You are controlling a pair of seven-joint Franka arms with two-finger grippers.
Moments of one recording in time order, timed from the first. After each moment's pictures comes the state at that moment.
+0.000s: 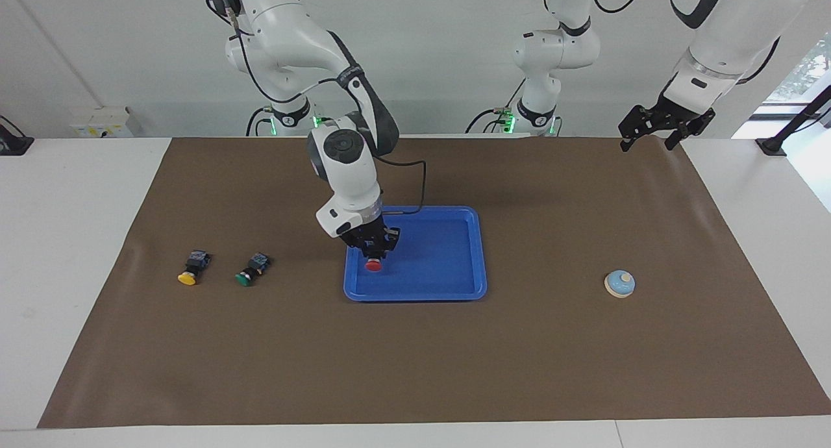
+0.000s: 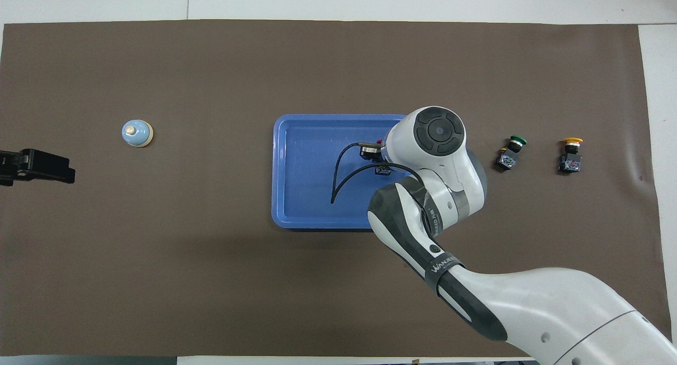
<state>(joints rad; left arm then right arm) -0.03 -0.10 0.00 -1.71 -0.01 1.54 0.01 0.31 0.39 0.15 -1.88 0.00 2.37 0.63</state>
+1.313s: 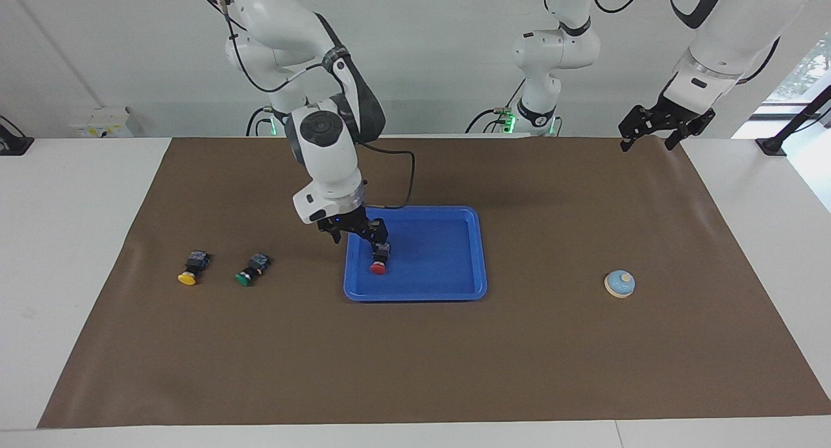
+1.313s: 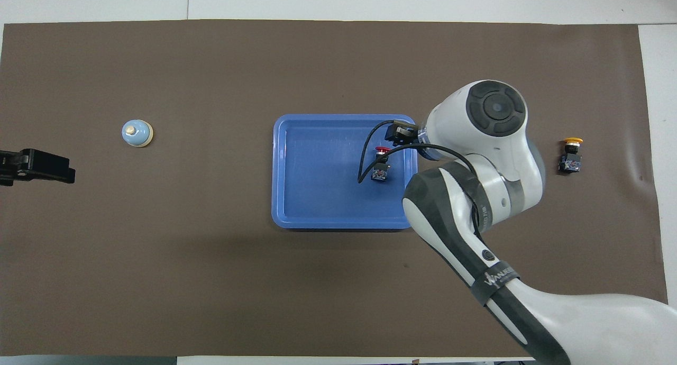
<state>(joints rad) -0.03 -0.10 0.00 -1.71 -0.01 1.54 0.01 0.22 0.24 0.13 -1.86 0.00 2.17 0.71</state>
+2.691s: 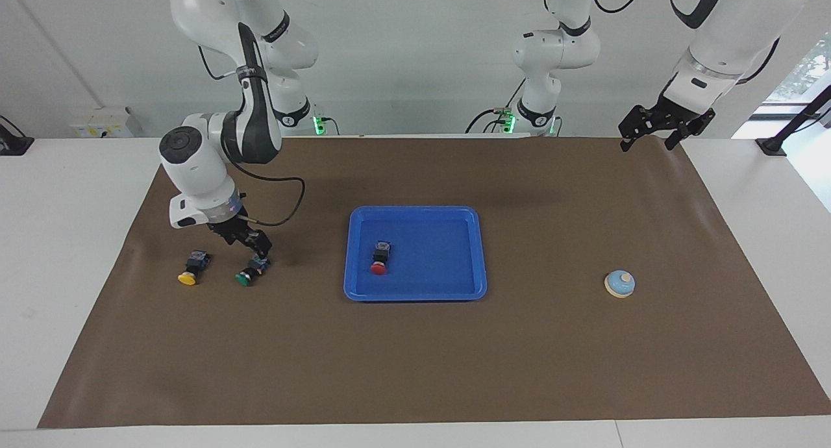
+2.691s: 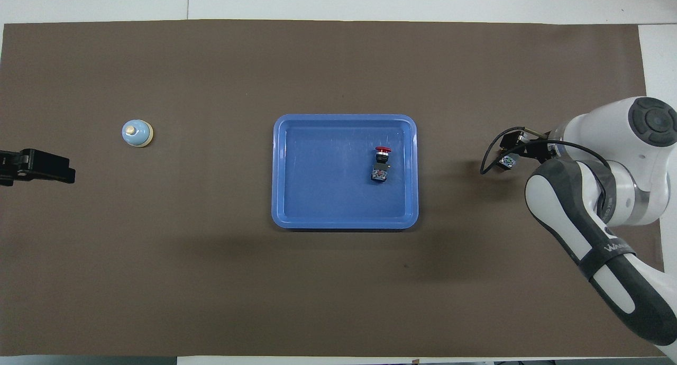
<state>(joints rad) -0.03 -0.10 0.00 -1.71 -0.01 1.54 0.01 -0.14 0.16 0.13 -2.12 -0.02 2.31 0.47</state>
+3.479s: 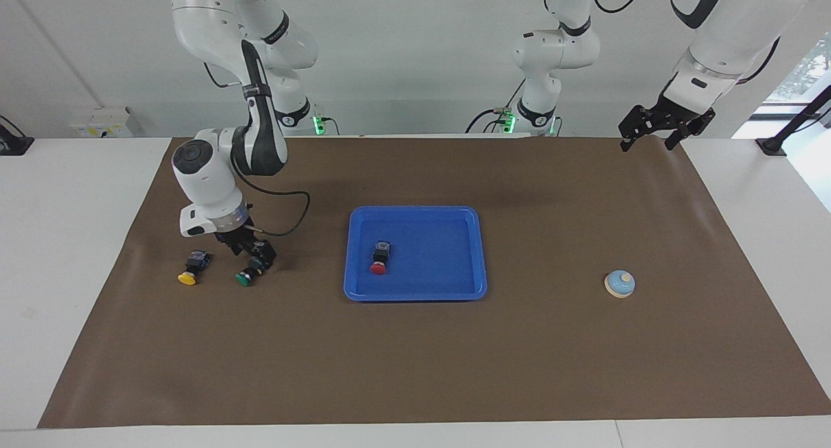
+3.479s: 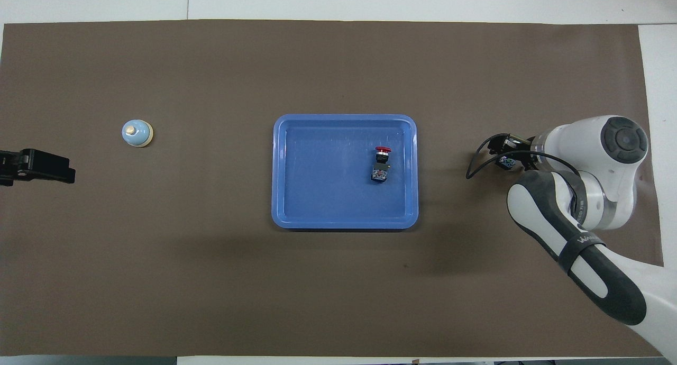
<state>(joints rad) -0.03 -0.10 0.00 -1.71 -0.01 1.54 0.01 -0.14 0.24 0.13 -2.17 -0.02 2.50 0.48</state>
